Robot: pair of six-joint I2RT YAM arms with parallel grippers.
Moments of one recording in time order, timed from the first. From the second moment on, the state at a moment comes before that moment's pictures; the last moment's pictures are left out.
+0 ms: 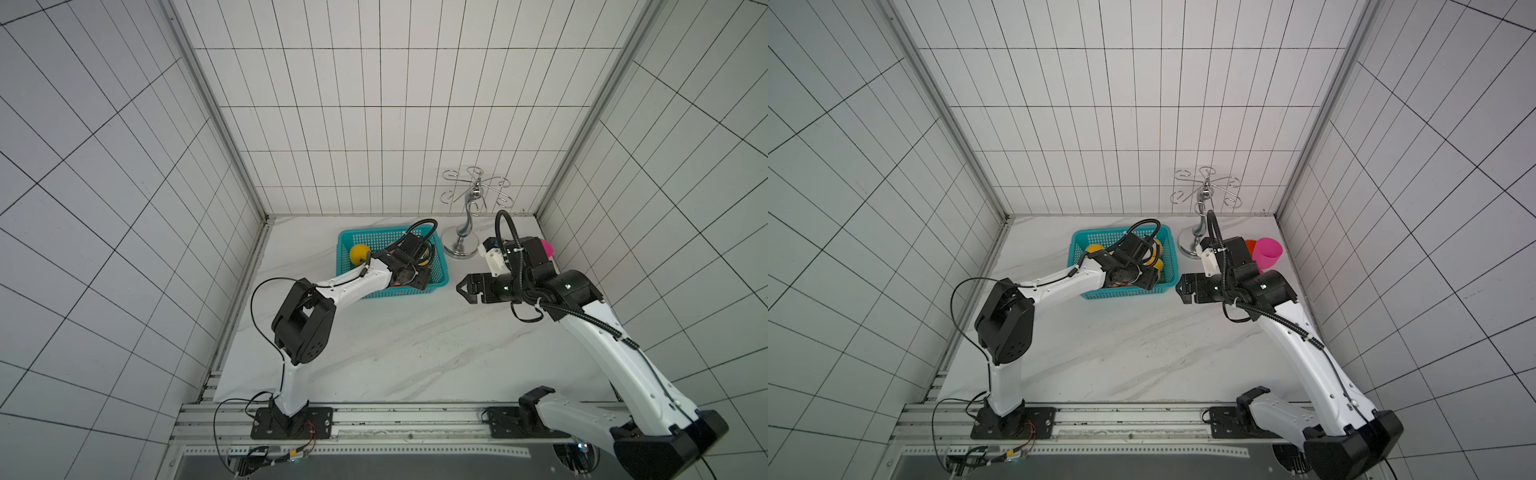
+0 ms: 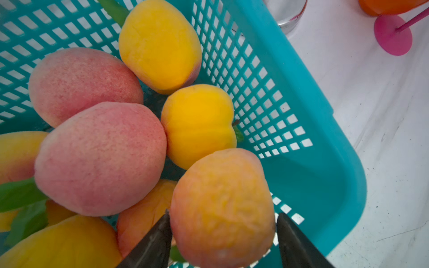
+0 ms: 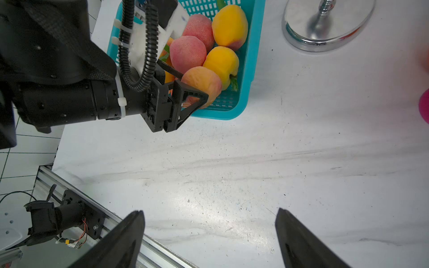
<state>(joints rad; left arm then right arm) -0.74 1.96 1.56 -0.54 -0.02 -0.28 0.41 1.12 1.24 -0.99 -0.21 0.29</state>
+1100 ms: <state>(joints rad) -0.74 1.36 1.29 -0.65 -0.10 -0.42 0.39 0.99 1.18 -0.99 -0.15 0.27</state>
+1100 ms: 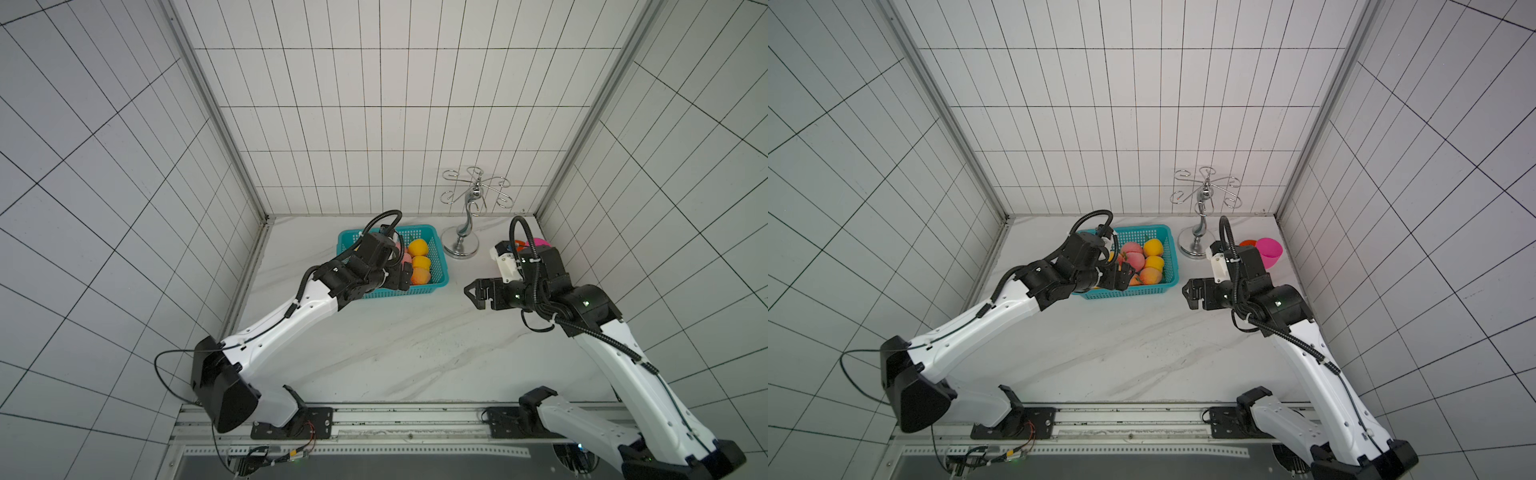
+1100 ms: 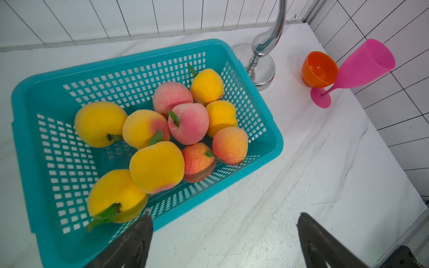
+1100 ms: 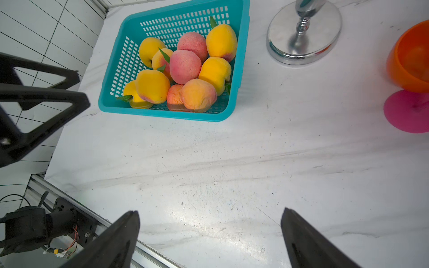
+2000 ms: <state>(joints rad) -0.70 0.71 0.82 -0.89 -0.48 -0.67 0.36 0.77 0.70 -0.65 0.20 0.28</state>
